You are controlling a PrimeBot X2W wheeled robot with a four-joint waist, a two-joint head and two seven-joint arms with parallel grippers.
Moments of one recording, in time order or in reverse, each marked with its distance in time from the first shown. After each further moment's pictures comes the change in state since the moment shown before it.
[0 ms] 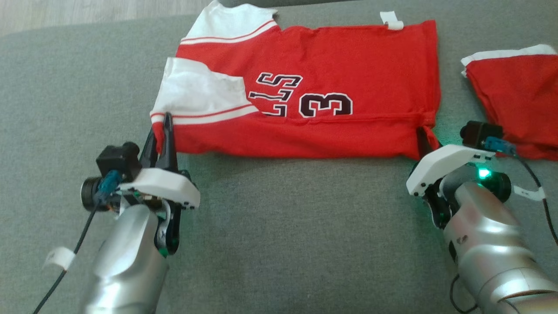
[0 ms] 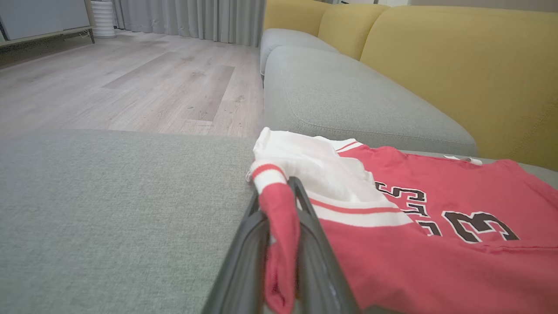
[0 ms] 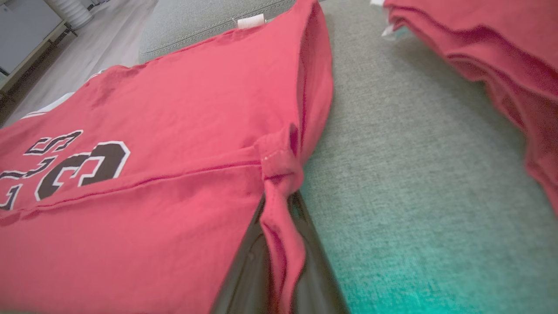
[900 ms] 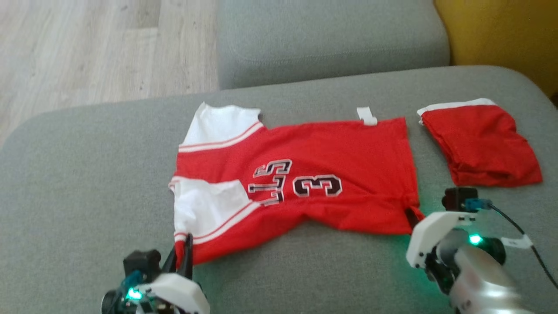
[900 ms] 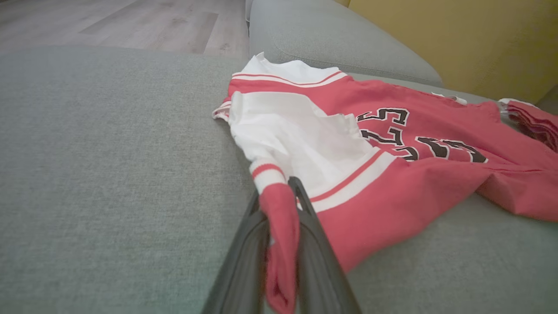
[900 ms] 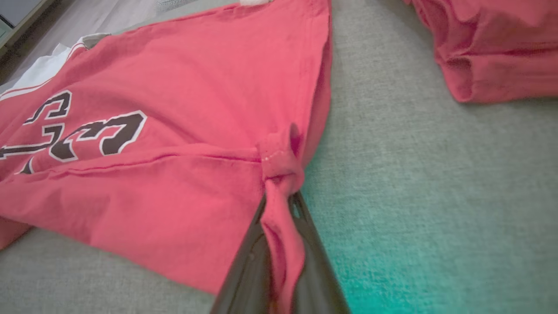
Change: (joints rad) left arm 0.389 0.025 -0.068 -0.087 -0.054 0.001 0.104; right arm 0.255 -0.035 0.148 -0.106 0.058 0.000 0.177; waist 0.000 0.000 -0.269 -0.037
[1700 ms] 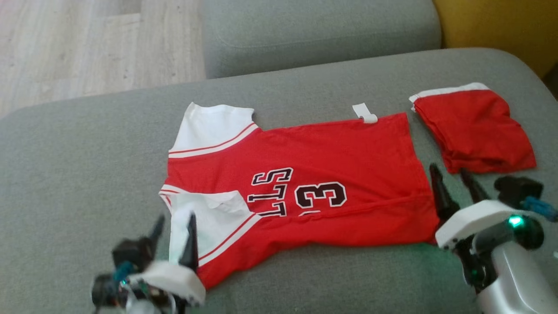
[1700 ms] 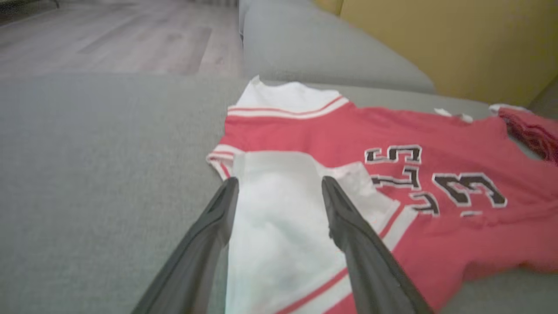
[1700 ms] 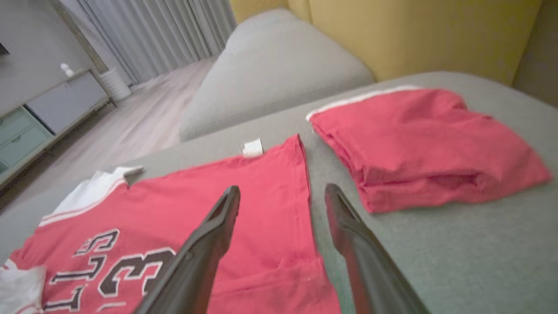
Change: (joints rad) left arm 0.047 0.042 -0.014 -0.168 0.017 0.071 0.046; right arm 0.269 -0.037 -0.188 -0.631 -0.010 0.000 0.010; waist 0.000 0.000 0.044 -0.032
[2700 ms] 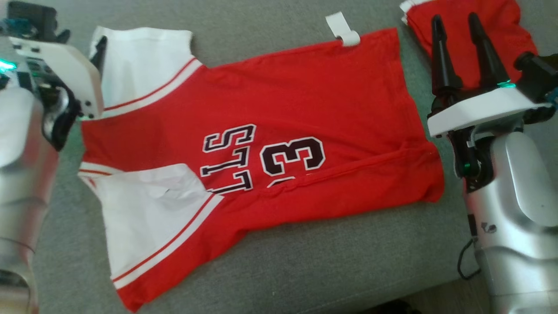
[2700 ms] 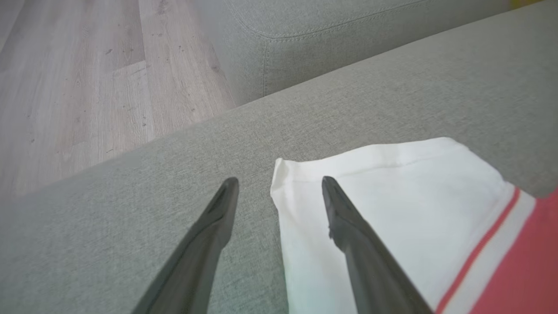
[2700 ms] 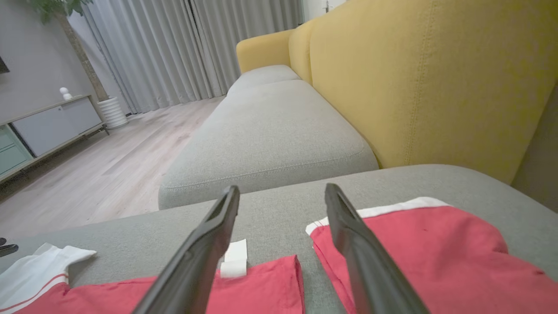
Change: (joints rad) left arm -0.914 0.221 -0.073 0.480 0.013 -0.248 0.381; right arm -0.358 0.046 0.030 -0.149 -0.062 0.000 -0.108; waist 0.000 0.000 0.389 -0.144
